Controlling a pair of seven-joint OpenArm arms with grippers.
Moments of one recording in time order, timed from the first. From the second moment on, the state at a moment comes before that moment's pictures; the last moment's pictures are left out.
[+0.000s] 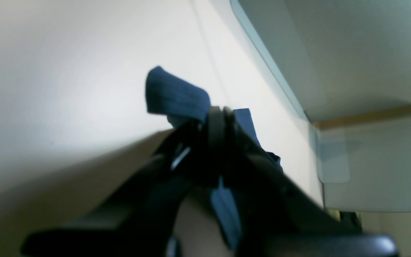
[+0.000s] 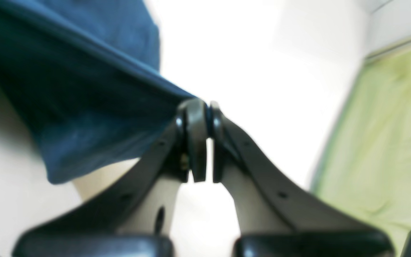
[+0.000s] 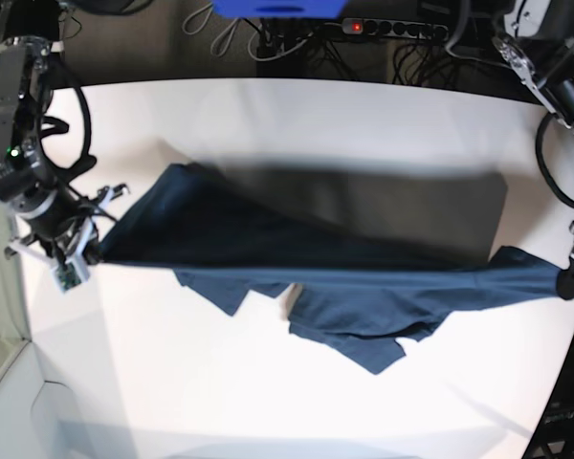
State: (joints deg) left arm -13.4 -23.3 -43.9 70.3 -58.7 -15.0 56.6; right arm -3.9 21.1 11.5 115.2 14.7 26.2 -58.7
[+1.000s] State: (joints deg) left arm -66.7 -14.8 -15.4 48.0 -44.7 -14.5 48.8; right arm 55.6 27.9 10.1 98.4 8.8 26.8 -59.5
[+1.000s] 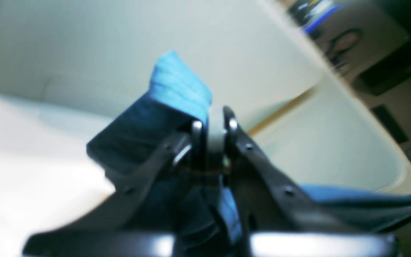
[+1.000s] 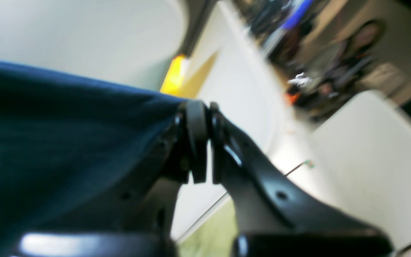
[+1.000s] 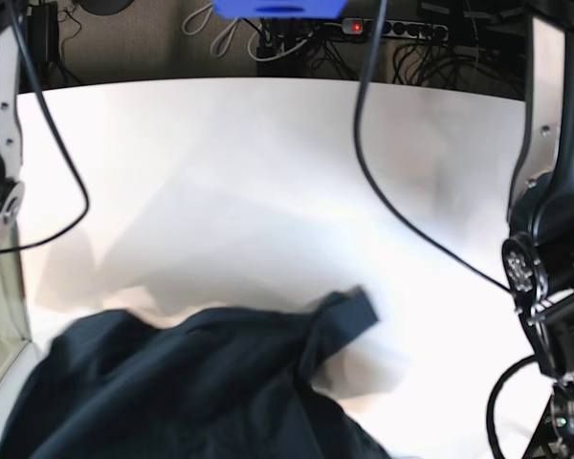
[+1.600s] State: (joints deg) left arm -36.6 -26.5 -18.1 65.2 -65.9 -15.7 63.1; right arm 17.6 19.9 22.8 117.6 9.0 27.1 -68.9
